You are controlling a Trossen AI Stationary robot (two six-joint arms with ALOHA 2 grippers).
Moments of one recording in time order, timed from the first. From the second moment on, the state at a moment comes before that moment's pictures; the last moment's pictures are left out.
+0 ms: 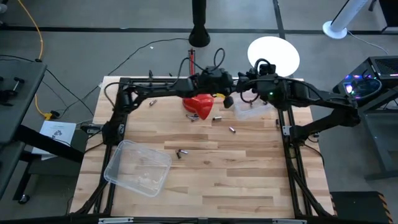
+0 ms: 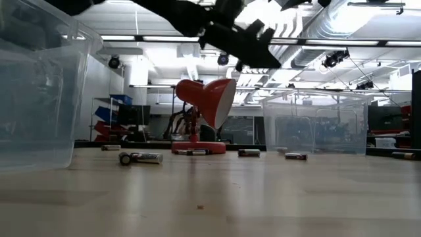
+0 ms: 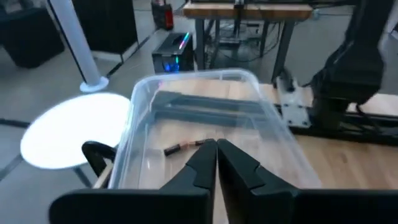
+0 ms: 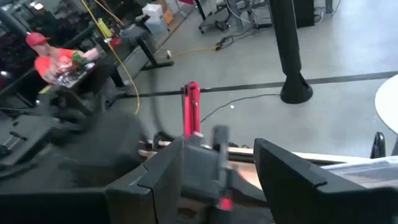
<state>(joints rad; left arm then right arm) 0.32 2.16 1.85 -0.01 0.08 0.08 -0.07 1.23 1.47 -0.74 0.84 0.86</state>
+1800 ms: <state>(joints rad) -0.05 0.96 1.18 -0.99 0.08 -0.02 0.14 1.39 1.44 -0.66 0.59 0.72</state>
